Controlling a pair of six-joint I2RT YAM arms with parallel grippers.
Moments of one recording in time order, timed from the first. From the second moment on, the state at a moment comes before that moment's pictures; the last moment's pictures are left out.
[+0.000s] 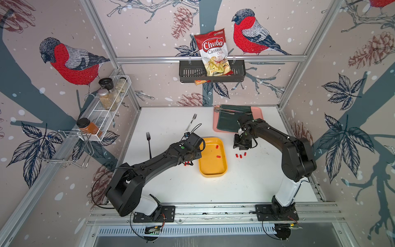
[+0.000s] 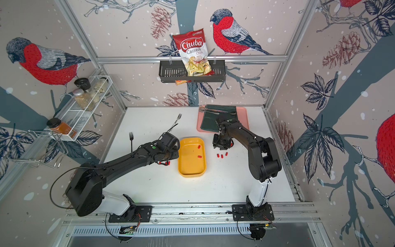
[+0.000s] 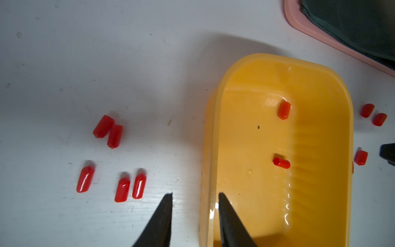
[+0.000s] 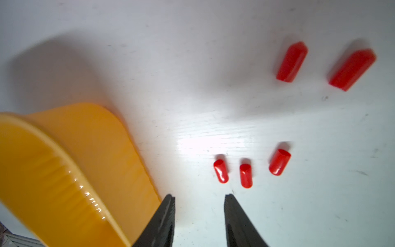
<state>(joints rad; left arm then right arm) -0.70 1.45 0.95 -0.57 -0.16 -0.83 0.45 1.83 1.41 -0.98 -0.19 0.52</state>
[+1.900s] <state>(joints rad) -0.70 1.40 0.88 -0.54 -0.16 -0.84 0.81 2.22 1.74 -1.15 0.05 0.24</state>
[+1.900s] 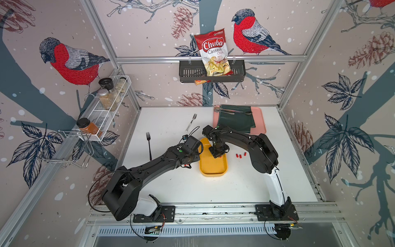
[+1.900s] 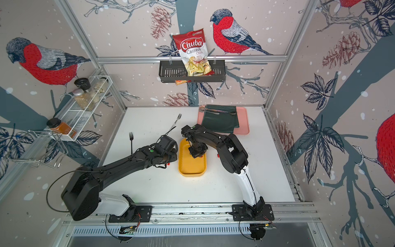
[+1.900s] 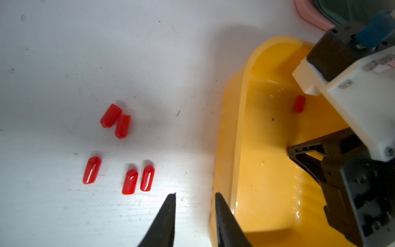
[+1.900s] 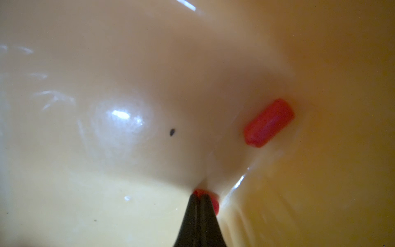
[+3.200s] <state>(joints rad) -0.70 1.45 0.90 -0.54 -0.15 -0.83 0.16 1.74 1.13 -0.88 -0.26 0.49</state>
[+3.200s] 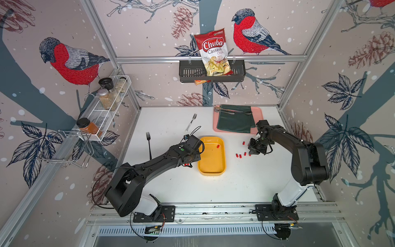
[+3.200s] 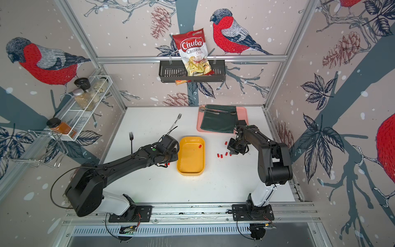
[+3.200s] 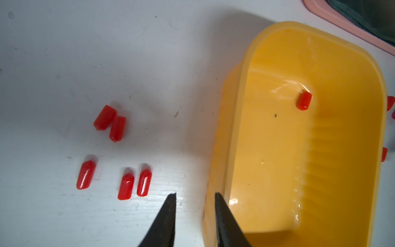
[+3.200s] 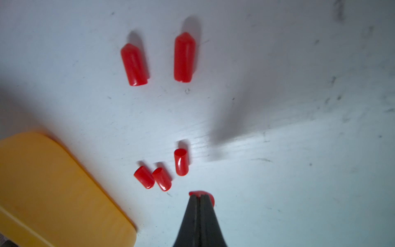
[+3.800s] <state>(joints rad) -0.70 1.46 0.91 -0.54 -0.15 -0.83 0.13 1.81 1.14 -0.84 -0.22 0.47</state>
